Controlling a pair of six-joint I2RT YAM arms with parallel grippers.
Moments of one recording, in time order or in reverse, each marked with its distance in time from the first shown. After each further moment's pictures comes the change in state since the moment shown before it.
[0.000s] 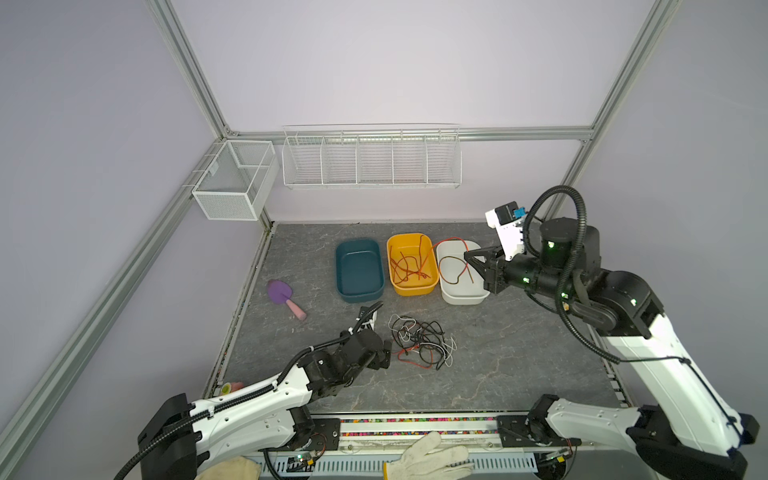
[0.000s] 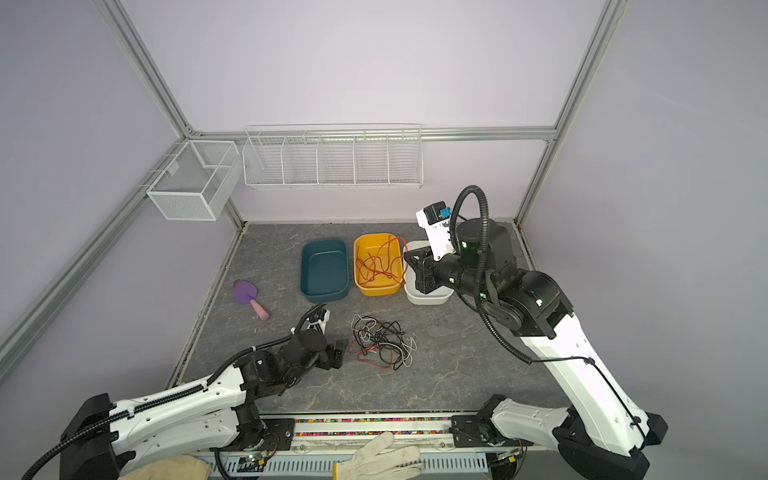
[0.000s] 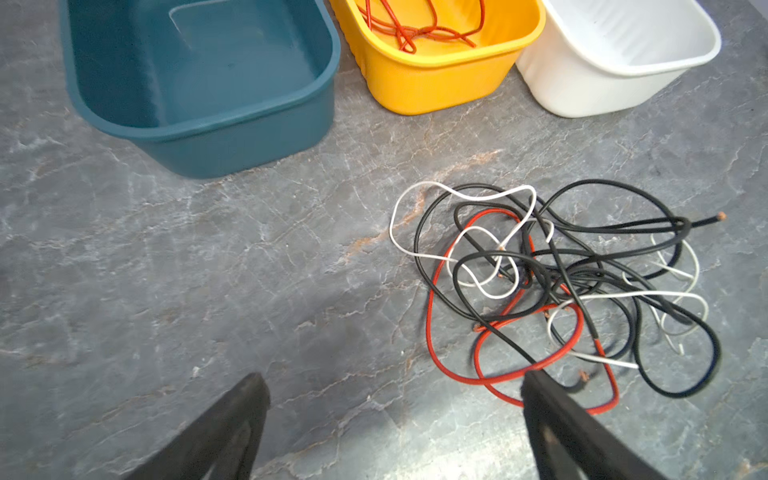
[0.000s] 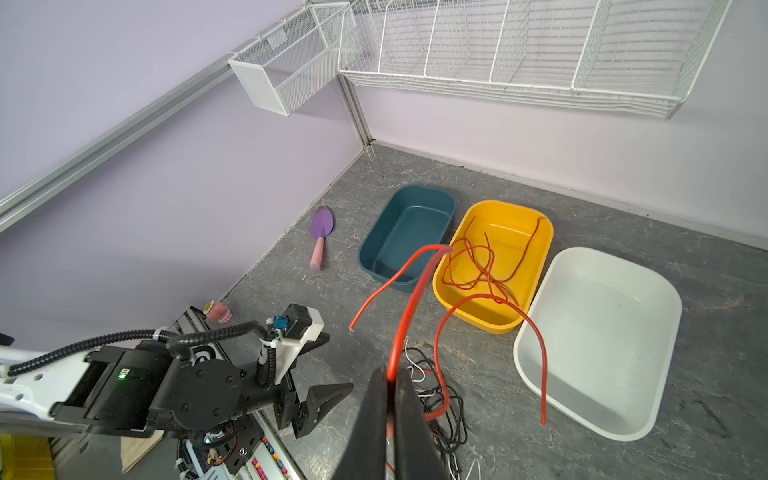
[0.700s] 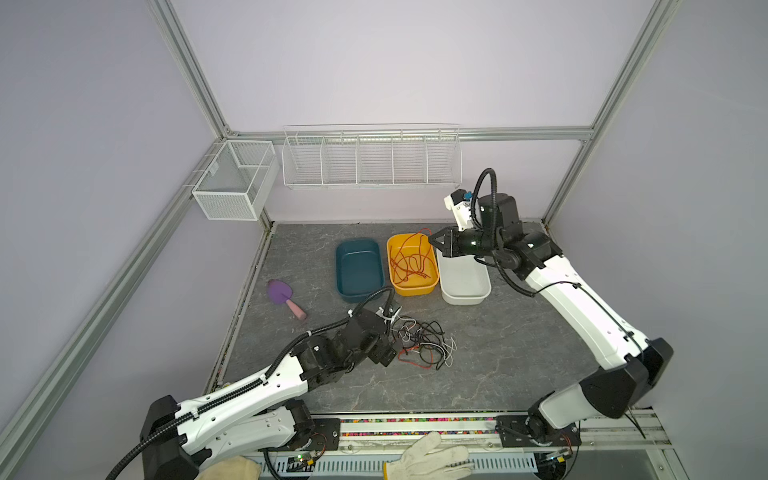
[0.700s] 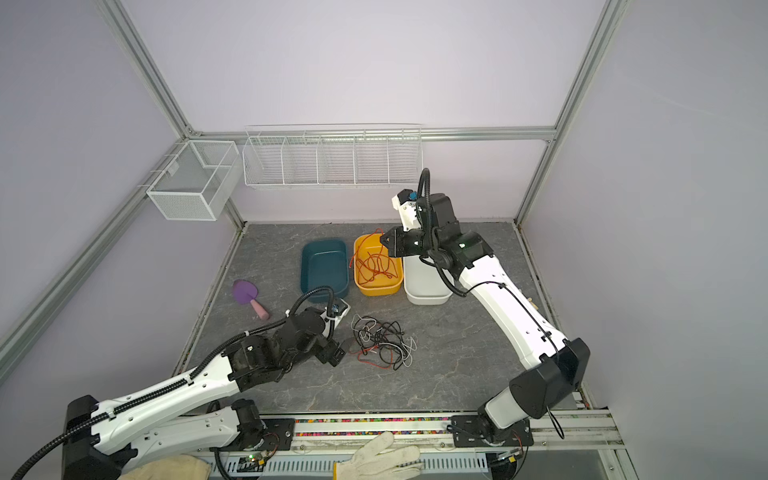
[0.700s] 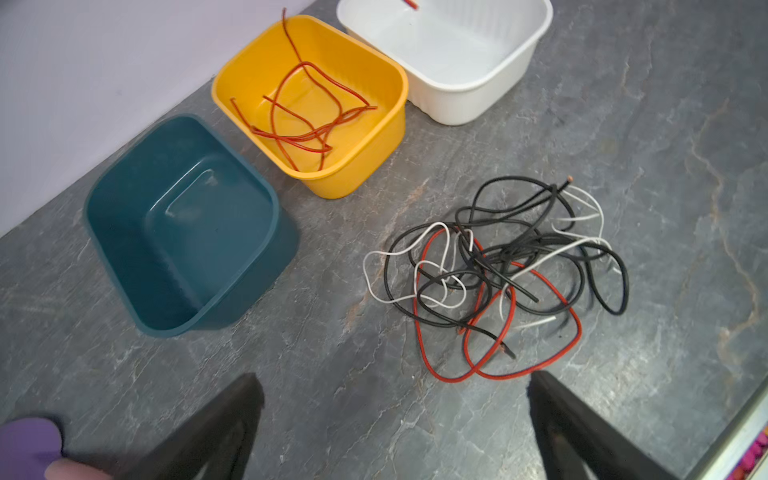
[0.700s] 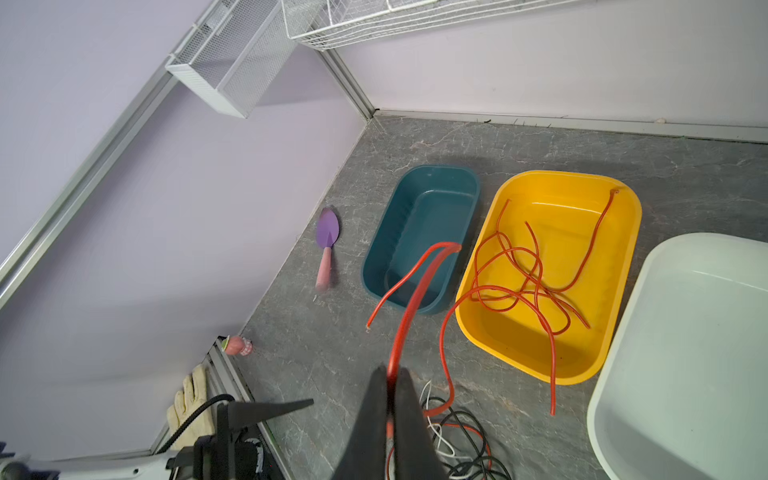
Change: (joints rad) left arm 0.000 0.048 0.227 -0.129 0.123 0.532; right arm -0.177 0.392 0.000 0.257 -0.278 0.121
